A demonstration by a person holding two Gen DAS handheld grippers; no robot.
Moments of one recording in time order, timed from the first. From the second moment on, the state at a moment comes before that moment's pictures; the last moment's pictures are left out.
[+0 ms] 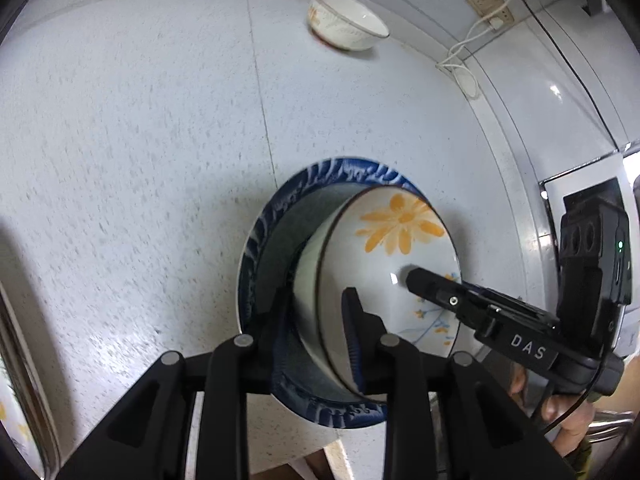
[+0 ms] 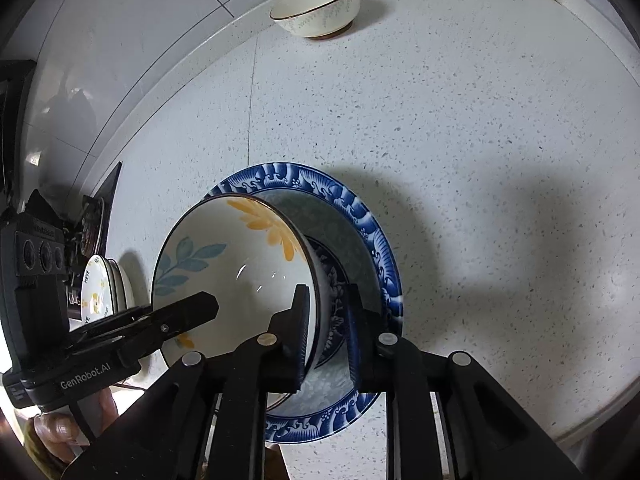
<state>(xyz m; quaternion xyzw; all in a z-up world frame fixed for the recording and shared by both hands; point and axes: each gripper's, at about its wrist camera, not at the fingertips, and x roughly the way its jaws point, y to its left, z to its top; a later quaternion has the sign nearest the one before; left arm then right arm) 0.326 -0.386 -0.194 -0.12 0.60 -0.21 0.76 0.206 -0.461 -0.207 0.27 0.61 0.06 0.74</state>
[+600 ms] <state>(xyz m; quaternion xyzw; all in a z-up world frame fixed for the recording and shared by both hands) 0.381 -0.328 -0.093 -0.21 0.49 -0.26 0.81 0.224 -0.529 -0.111 0.26 0.50 0.02 0.83</state>
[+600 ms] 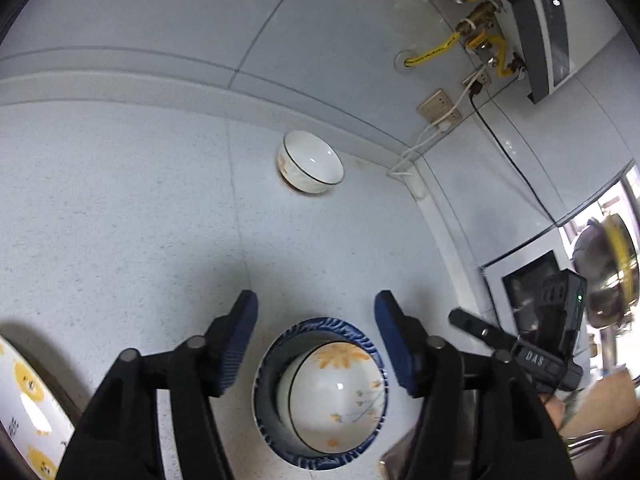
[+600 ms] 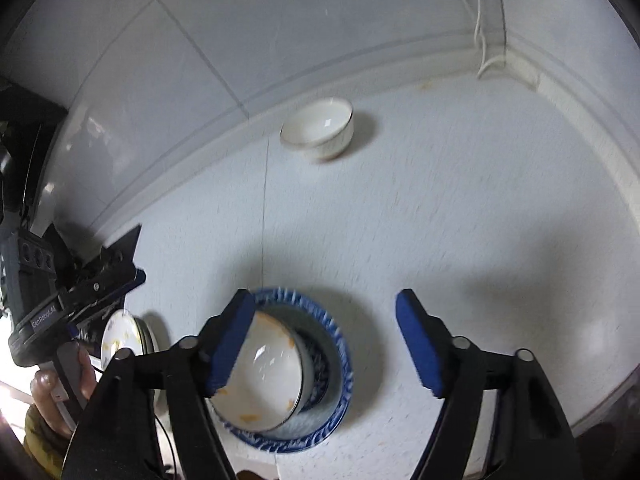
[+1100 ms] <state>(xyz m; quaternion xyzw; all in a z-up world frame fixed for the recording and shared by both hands) 0.564 -0.361 -0.152 -0.24 0.55 -0.25 0.76 0.366 -0.571 -0.158 0.28 0.51 0.04 0.81</state>
